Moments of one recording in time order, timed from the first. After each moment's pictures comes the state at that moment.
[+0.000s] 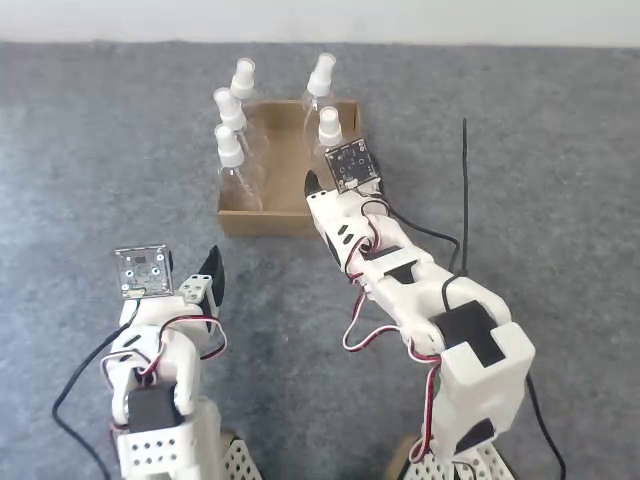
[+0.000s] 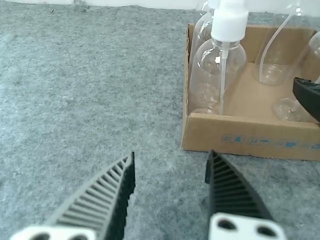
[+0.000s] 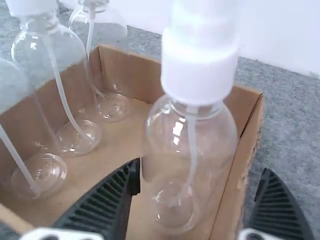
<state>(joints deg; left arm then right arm) -14.2 -103.5 95.0 53.0 3.6 -27.8 16.7 39.7 -24.9 2.2</state>
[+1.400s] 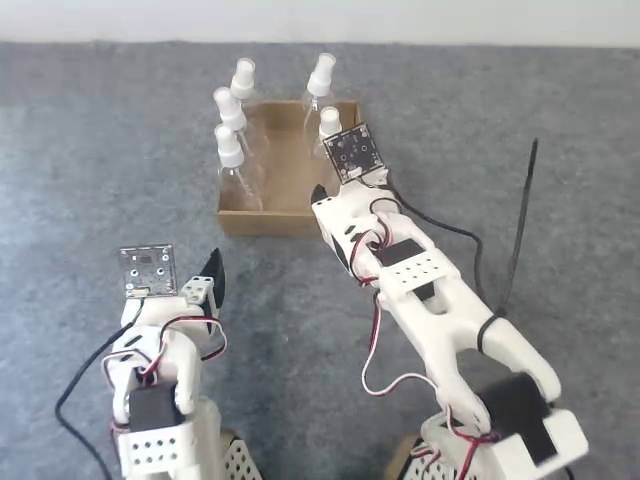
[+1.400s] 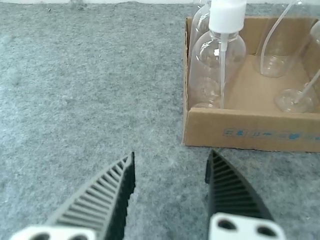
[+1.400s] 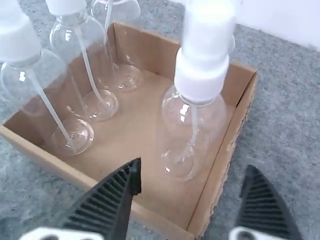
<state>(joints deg) -14.2 -103.5 95.6 53.0 1.6 -28.7 -9.1 44.2 7.5 2.2</state>
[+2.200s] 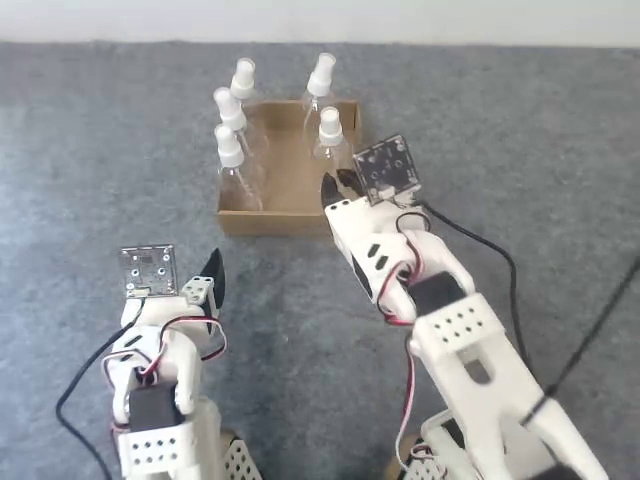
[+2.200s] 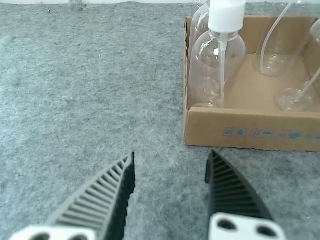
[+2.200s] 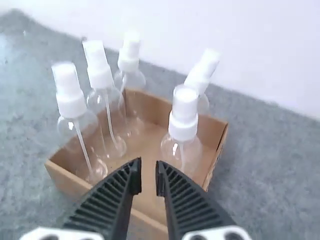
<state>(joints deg) -14.2 -103.5 95.6 53.0 1.3 -28.7 -39.1 54.4 14.0 2.2</state>
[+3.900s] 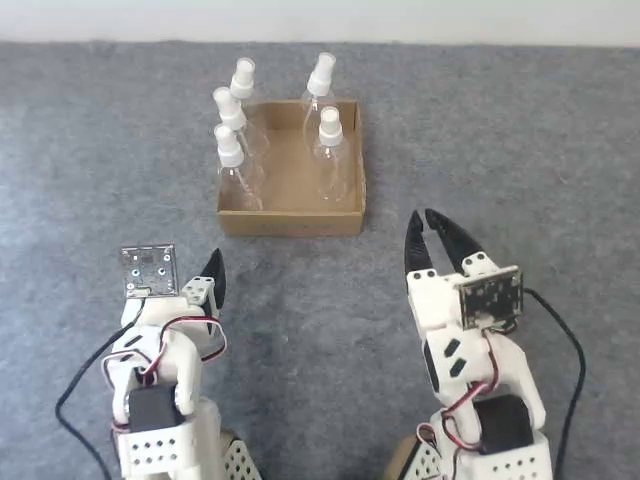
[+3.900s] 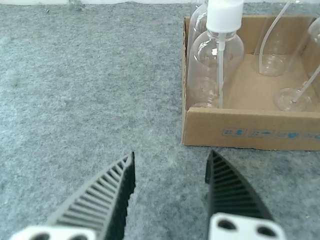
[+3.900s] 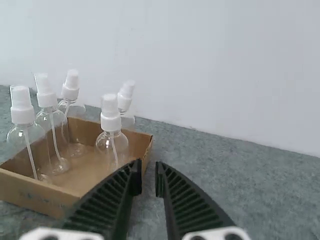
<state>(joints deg) -14.0 -103.5 95.6 53.0 1.2 -15.6 -103.4 83.2 36.6 5.1</state>
